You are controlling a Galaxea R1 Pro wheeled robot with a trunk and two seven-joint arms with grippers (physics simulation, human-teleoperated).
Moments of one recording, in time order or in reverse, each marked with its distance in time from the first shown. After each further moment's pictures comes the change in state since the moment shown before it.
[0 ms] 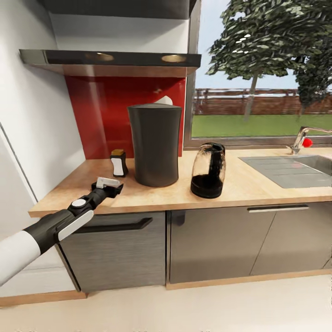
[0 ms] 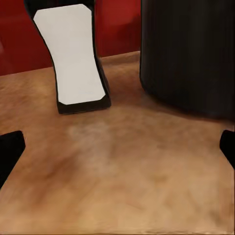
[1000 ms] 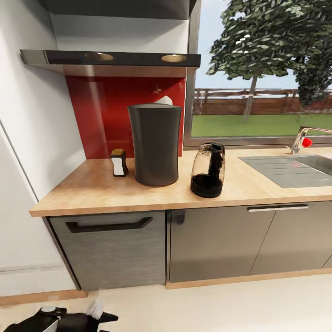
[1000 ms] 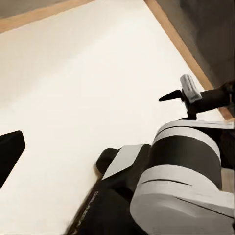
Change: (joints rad) left arm 0.543 -0.051 0.009 0.484 -0.002 0.002 -1.415; right arm 0.000 0.000 0.000 -0.001 0.000 -0.001 0.000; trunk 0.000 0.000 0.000
